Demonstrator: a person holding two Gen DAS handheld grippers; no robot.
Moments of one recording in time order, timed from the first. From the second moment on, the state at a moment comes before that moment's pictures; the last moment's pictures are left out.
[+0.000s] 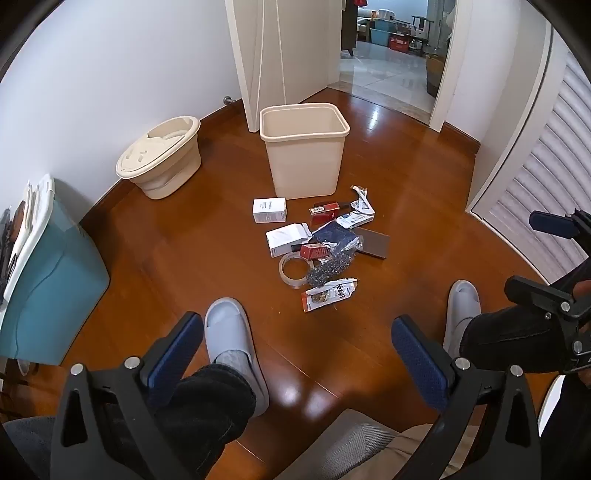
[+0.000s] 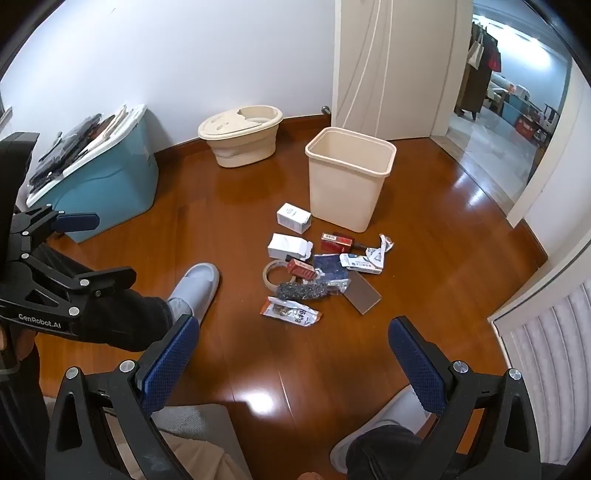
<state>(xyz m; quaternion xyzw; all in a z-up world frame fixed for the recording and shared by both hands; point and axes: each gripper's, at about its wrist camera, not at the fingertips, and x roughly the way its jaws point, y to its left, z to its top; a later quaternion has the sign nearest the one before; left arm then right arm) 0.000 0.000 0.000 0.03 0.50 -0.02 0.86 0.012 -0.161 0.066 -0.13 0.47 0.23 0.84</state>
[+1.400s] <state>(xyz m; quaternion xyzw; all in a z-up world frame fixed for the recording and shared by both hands) 0.003 0.003 0.008 0.03 0.49 -0.02 0.87 0.012 -0.156 0.065 -0.13 0.47 0.23 0.84</state>
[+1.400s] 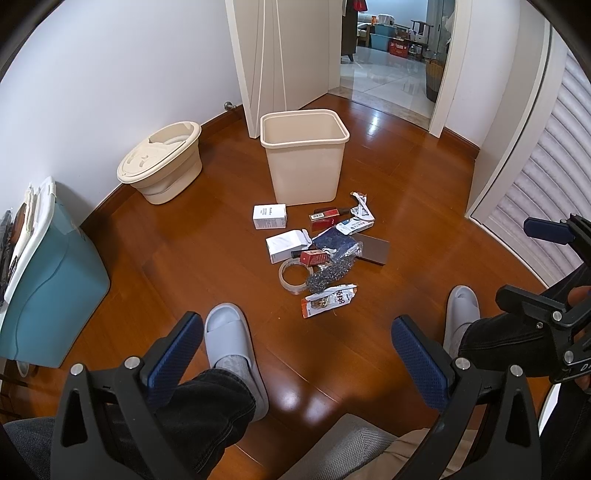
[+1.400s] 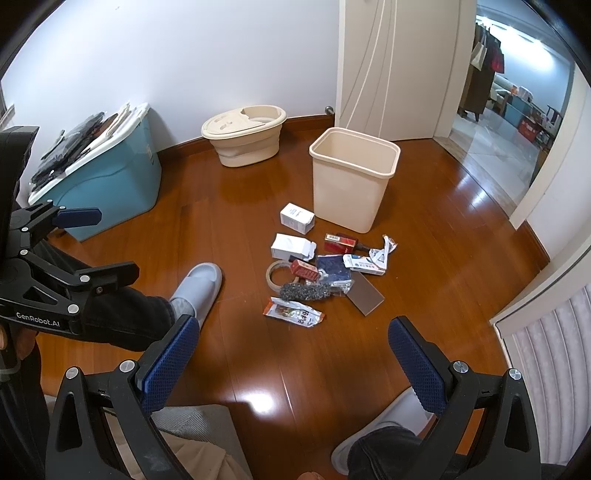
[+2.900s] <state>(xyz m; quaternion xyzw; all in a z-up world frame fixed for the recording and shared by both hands) 0.004 0.004 0.011 0.03 0.49 -0.02 0.87 0.012 -0.154 0.064 -0.13 0.47 0.24 0.84</state>
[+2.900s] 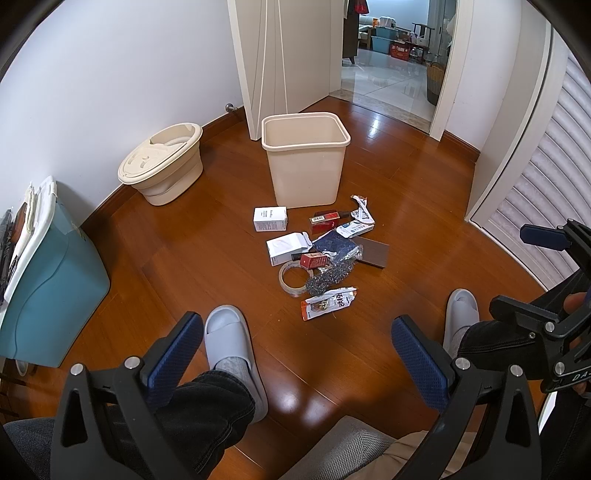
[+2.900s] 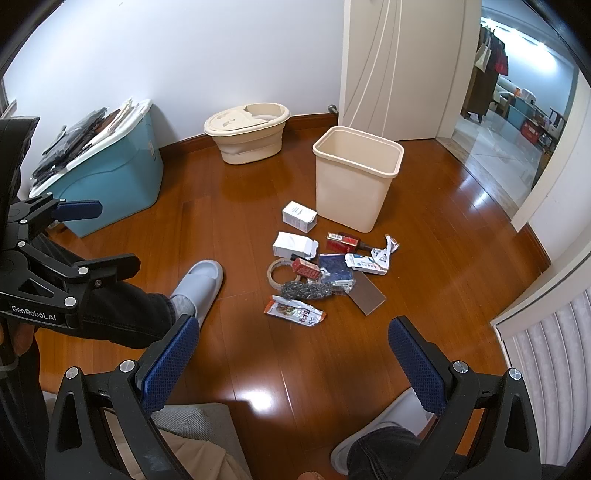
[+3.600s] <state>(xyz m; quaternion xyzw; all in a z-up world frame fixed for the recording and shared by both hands) 0.036 0.012 0.009 -0.02 0.52 0.01 0.85 0.029 -0.141 0.074 -0.20 0.48 0.23 0.82</state>
